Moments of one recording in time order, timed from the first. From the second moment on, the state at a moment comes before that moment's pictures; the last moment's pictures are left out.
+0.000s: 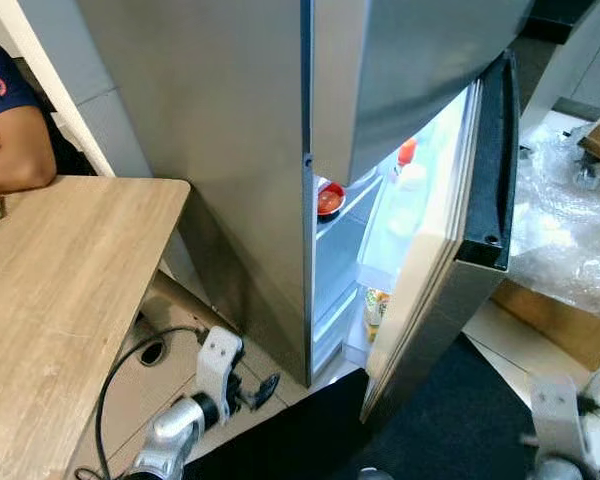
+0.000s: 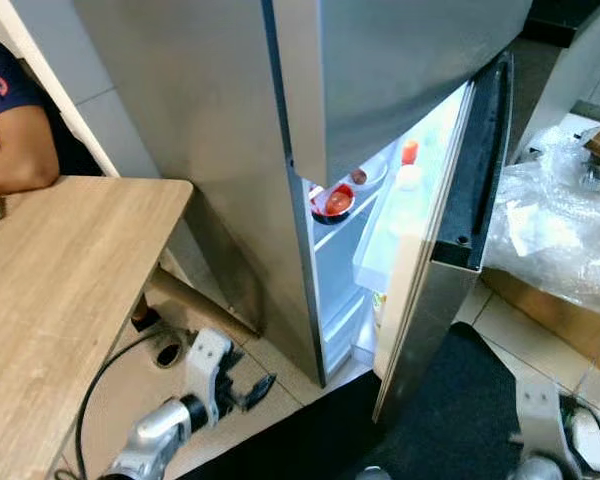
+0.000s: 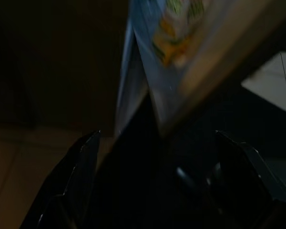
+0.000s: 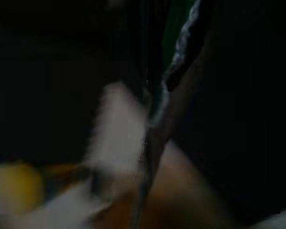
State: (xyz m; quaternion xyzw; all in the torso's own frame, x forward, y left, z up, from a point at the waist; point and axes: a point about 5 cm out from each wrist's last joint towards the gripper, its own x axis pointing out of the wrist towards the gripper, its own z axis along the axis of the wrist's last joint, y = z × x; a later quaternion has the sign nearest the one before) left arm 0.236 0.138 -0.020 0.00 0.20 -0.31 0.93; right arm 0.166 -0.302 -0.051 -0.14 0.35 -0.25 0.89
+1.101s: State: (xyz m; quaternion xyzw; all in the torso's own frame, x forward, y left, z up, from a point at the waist) left arm 0.214 0.145 -0.040 0.04 0.25 -0.31 0.92; right arm 0.253 -0.136 -0.016 -0.21 0.16 0.33 0.91
